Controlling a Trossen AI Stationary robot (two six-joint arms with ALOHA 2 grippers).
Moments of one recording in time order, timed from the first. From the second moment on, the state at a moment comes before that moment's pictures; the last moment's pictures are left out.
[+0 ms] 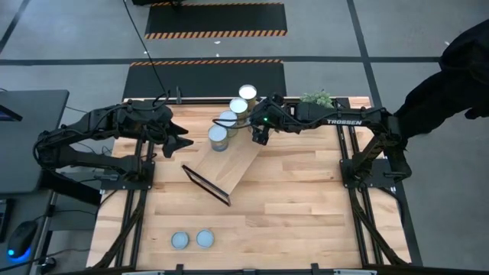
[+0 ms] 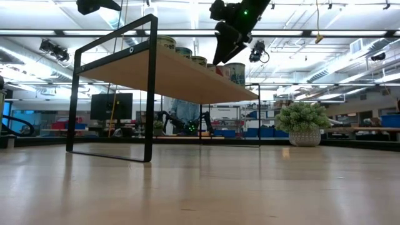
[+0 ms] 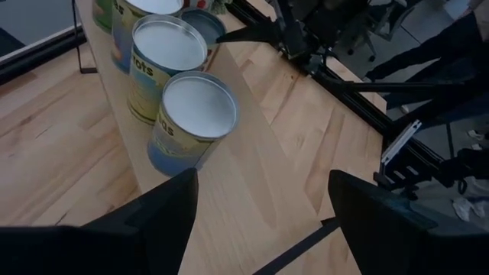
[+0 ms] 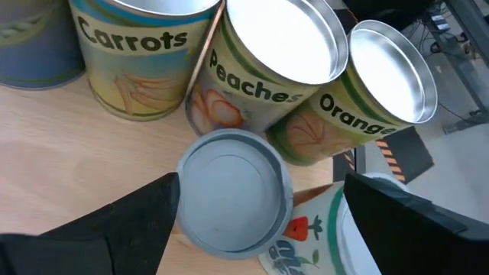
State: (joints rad) left arm 0.15 0.88 1.20 -0.87 0.00 -0.56; right arm -0.17 1.65 1.51 -0.71 0.46 -0.04
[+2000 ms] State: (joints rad) left arm -0.81 1.49 1.20 -0.75 -0.09 -0.79; right arm 0.50 1.65 1.66 -0.92 0.57 0.61
